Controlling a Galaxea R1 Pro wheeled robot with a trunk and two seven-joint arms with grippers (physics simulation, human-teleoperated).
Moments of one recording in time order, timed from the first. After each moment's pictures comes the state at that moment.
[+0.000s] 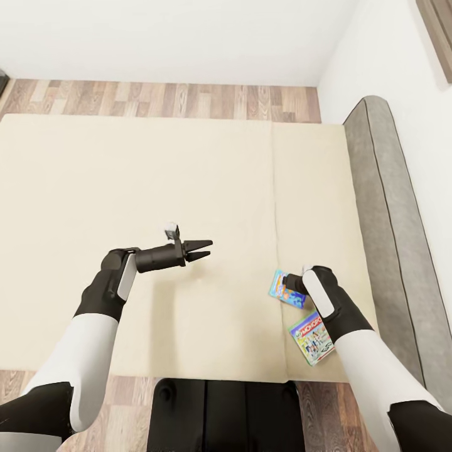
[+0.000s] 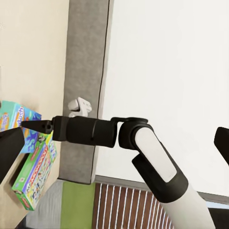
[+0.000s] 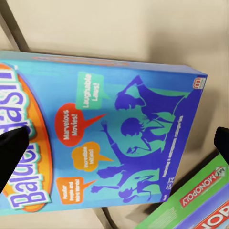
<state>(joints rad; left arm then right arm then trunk) -0.97 -0.03 0.16 -0.94 0.16 1.04 -1.25 -0.89 -0.03 0.10 -0.92 -0.61 0.81 -0.53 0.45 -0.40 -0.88</state>
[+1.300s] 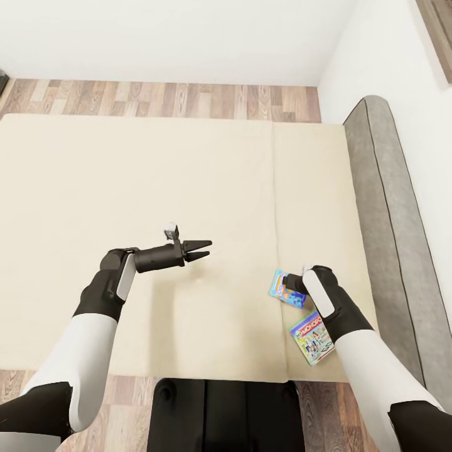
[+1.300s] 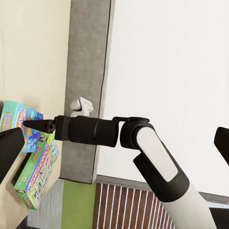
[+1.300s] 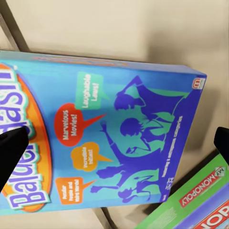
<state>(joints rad) -0.97 -0.03 0.16 -0.94 0.16 1.04 -1.25 -0.89 -0.03 0.10 -0.92 -0.61 0.81 -0.53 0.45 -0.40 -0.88</state>
